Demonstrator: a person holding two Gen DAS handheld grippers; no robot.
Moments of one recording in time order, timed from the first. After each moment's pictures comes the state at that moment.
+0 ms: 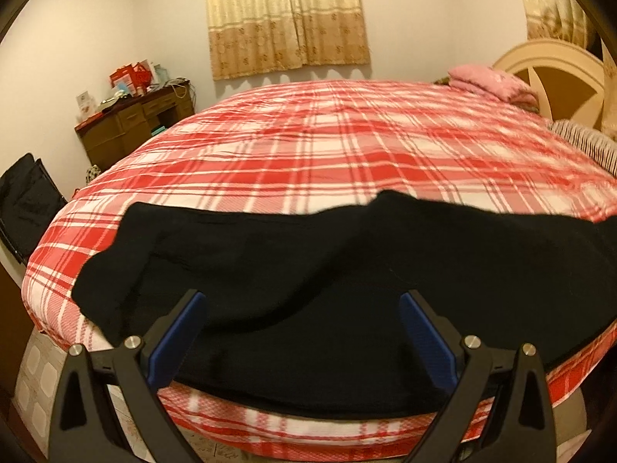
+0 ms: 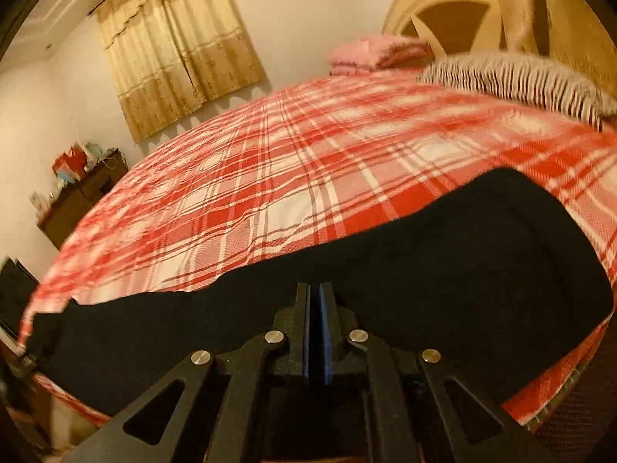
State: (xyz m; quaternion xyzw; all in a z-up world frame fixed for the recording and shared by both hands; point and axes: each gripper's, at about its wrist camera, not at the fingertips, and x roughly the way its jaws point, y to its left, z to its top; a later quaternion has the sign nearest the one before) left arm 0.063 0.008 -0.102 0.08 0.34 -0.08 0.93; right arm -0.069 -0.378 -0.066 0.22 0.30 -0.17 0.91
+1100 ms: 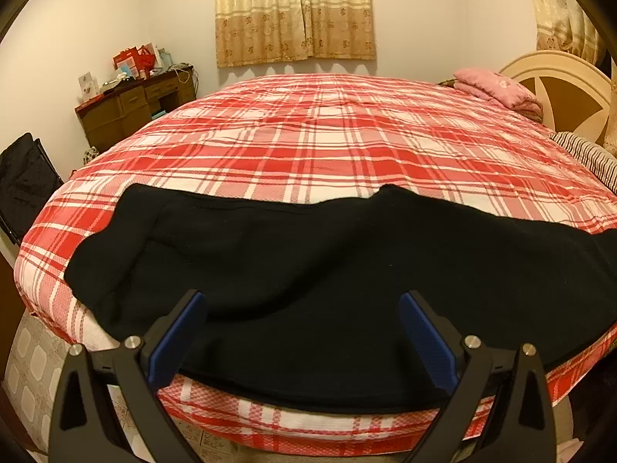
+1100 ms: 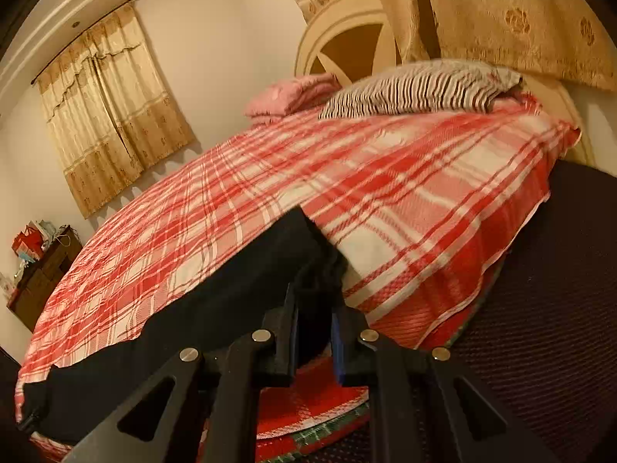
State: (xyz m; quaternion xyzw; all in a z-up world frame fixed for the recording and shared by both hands) left arm 0.064 0.013 -0.104 0.05 0.35 -0.08 0.93; right arm -0.159 -0.436 -0.066 0.27 0.22 -0.30 0.89
